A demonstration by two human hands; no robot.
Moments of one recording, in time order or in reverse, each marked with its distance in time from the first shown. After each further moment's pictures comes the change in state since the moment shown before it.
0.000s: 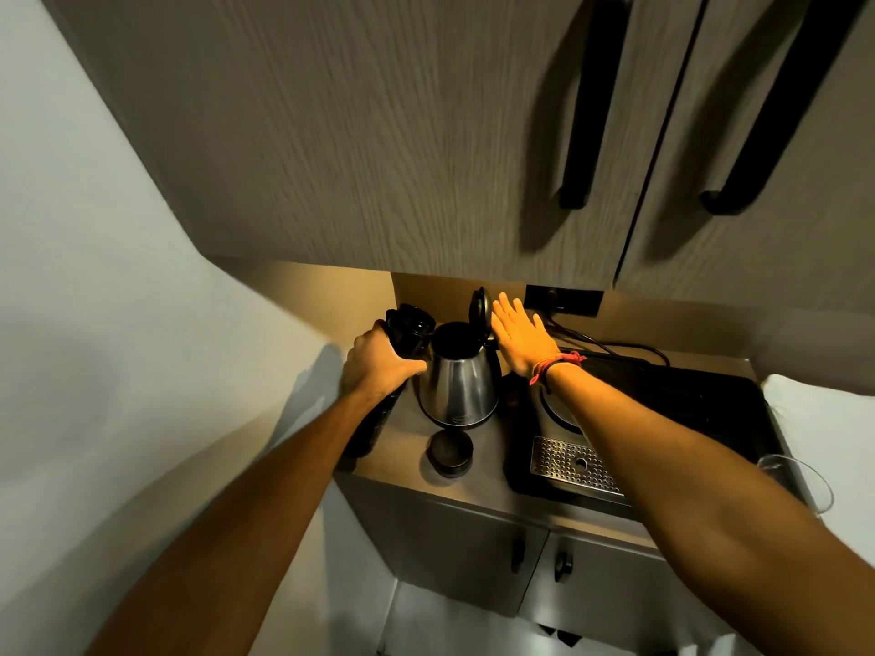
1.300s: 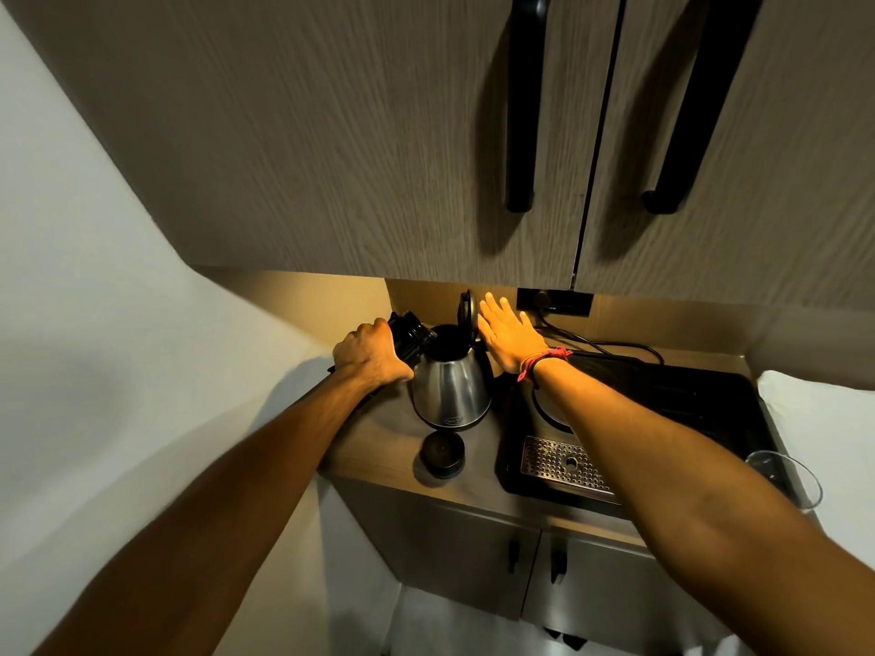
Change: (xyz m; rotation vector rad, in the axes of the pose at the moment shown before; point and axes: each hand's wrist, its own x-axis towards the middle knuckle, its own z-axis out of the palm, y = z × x) left_hand 0.007 0.032 -0.016 0.541 -0.094 0.090; right_hand 0.000 0.004 -0.007 -0.083 -0.035 -0.053
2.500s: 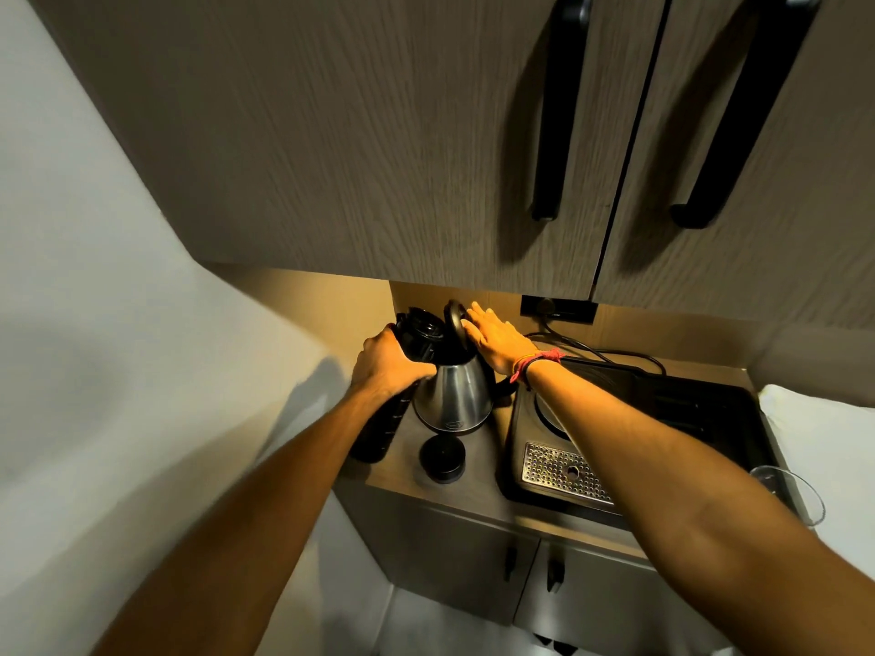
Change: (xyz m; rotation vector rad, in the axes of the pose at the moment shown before) left_hand 0.001 0.005 0.031 -0.556 0.023 -0.079; right_hand 0.007 -0.023 -0.016 0.454 -0.017 0.046
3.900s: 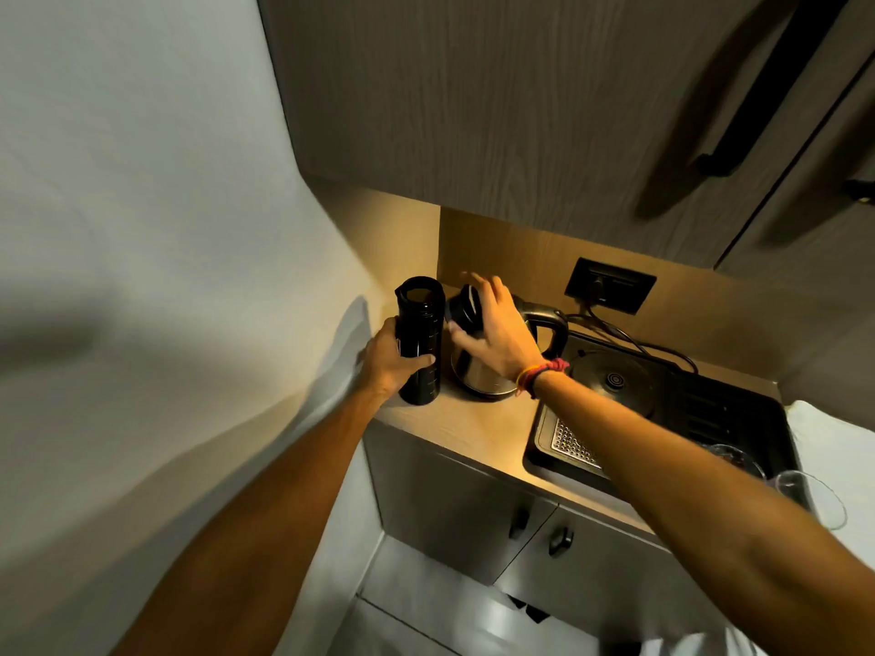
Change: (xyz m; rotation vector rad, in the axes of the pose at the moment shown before) left_hand -0.037 -0.119 0.013 -0.434 0.051 0.003; right_hand -0.053 -0.096 0.051 0.049 0.287 -0.315
